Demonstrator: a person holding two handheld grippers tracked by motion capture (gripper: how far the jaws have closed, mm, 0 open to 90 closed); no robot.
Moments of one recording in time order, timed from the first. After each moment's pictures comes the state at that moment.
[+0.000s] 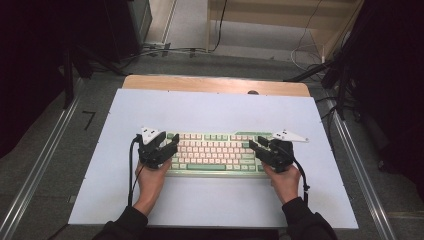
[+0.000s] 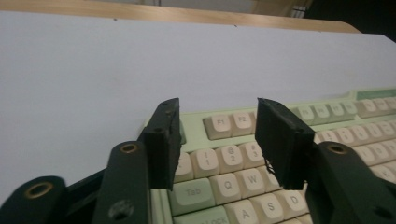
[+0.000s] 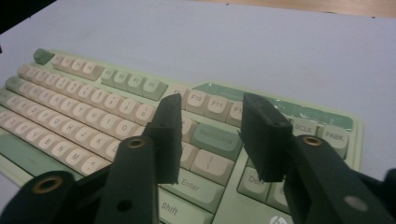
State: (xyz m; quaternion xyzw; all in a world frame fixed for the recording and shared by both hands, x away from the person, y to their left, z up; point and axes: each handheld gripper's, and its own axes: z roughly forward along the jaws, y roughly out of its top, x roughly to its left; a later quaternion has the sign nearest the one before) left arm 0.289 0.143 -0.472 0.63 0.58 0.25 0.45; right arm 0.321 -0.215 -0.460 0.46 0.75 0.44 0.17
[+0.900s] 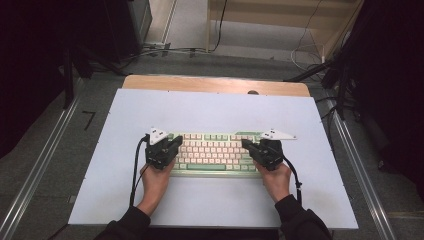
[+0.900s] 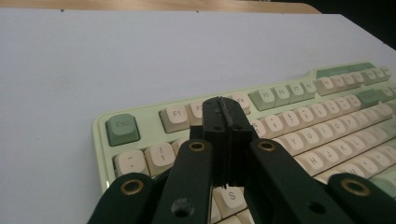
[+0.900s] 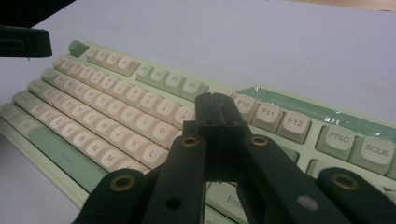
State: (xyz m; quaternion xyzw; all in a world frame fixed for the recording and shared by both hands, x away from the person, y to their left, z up) left arm 0.290 0.130 -0.475 0.67 0.54 0.21 0.46; right arm 0.325 -0.192 -0.464 0.43 0.77 0.45 0.14
